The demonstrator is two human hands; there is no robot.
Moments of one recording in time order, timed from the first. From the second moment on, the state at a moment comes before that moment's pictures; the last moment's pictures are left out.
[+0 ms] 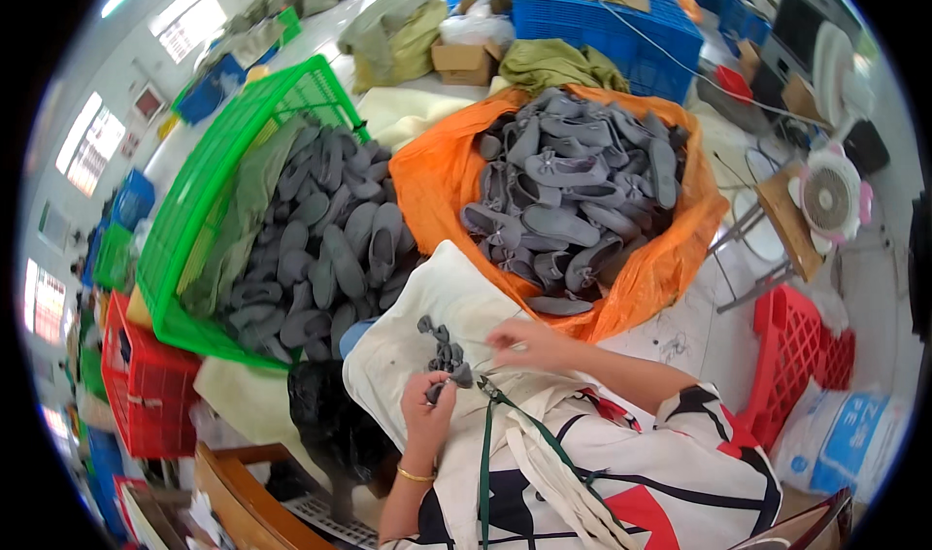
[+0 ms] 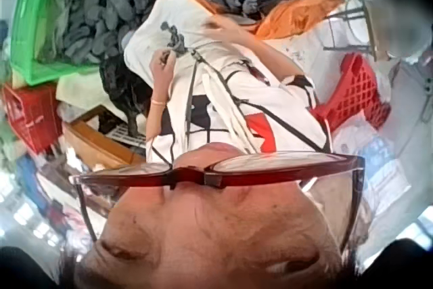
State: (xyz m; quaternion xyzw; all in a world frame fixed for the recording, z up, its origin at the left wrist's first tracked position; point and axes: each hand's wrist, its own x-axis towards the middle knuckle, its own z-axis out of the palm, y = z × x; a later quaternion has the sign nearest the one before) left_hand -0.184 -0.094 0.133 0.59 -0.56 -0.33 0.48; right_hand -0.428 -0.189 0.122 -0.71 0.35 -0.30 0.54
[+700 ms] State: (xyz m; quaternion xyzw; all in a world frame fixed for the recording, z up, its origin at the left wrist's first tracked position) left_hand -0.162 -0.117 0.129 0.51 -0.54 -0.53 0.42; right_hand -0.374 -0.183 0.123 -0.53 0.38 -0.22 0.73
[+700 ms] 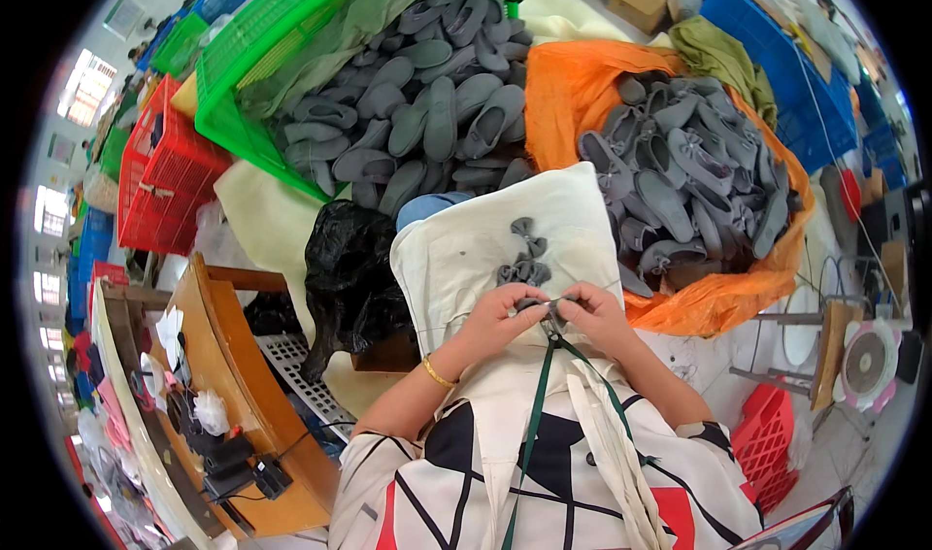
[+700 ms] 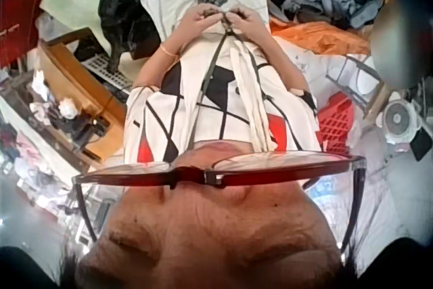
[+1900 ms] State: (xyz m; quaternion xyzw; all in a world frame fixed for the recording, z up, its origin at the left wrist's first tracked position) left_hand -0.072 -0.428 -0.151 0.59 -0.80 -0.09 -0.03; right_hand -0.313 -0.337 0.045 -0.76 0.44 -0.36 0.33
